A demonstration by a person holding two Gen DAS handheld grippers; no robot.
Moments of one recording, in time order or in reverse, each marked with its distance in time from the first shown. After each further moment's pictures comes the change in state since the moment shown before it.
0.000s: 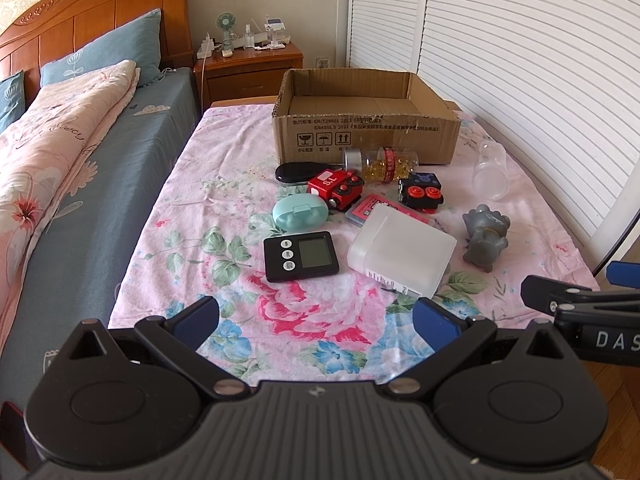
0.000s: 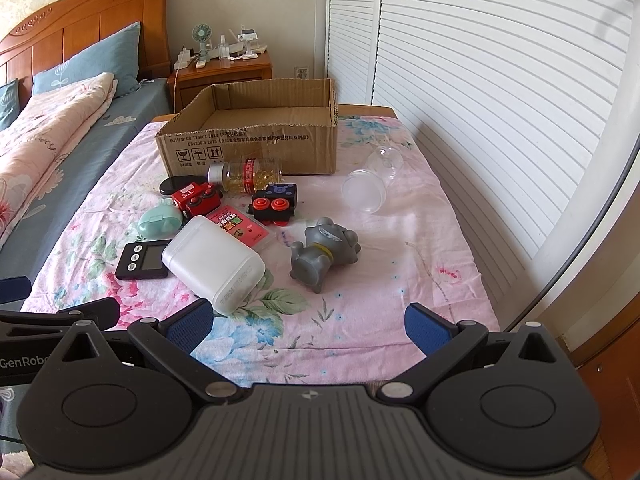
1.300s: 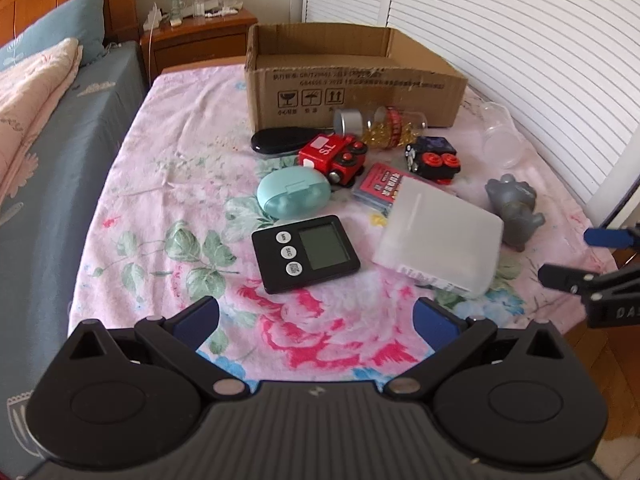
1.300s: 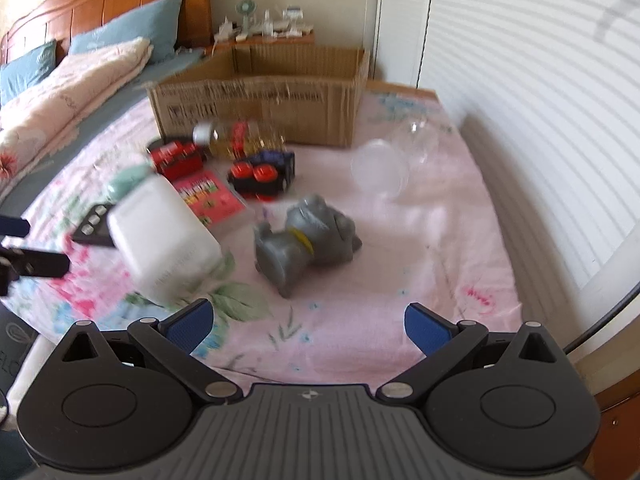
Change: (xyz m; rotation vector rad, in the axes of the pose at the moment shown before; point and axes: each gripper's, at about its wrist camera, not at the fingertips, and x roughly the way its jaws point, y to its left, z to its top) left arm 0.084 0.038 0.011 0.067 0.099 -0.160; right arm 0.096 -0.041 -0.008 -0.132 0.036 0.118
